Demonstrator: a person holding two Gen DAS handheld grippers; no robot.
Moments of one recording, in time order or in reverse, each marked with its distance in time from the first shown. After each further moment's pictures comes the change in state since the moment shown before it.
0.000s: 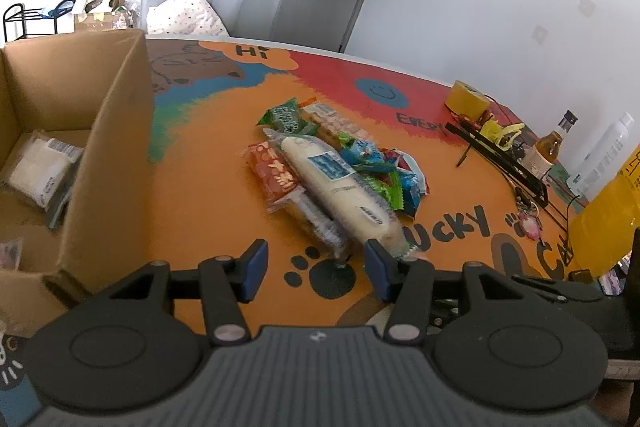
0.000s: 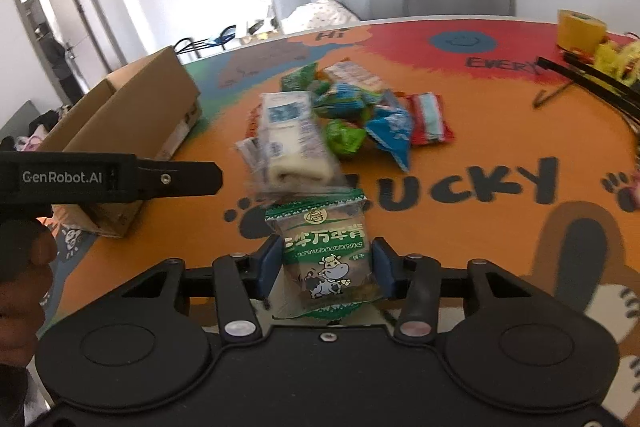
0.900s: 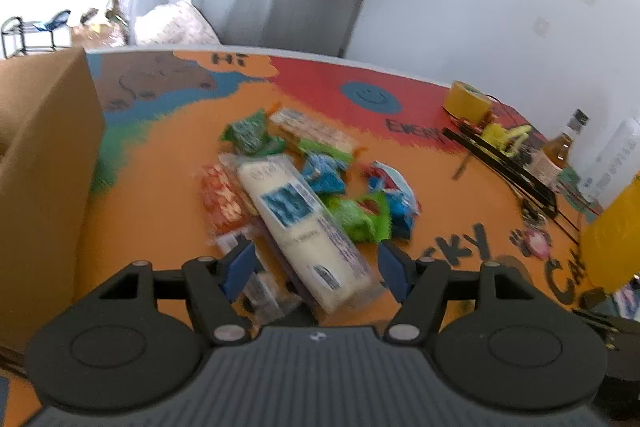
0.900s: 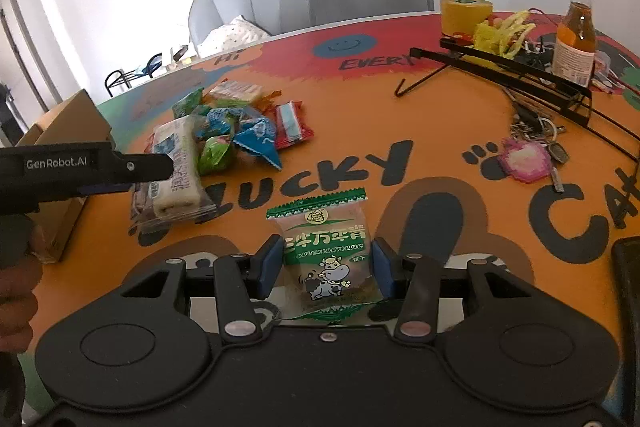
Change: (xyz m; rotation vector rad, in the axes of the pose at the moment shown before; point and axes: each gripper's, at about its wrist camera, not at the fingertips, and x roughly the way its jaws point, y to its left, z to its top) left arm 0.037 -0.034 0.013 0.017 -0.030 0.053; right arm -0.034 -0.059 -0.012 0.132 -0.046 -0.173
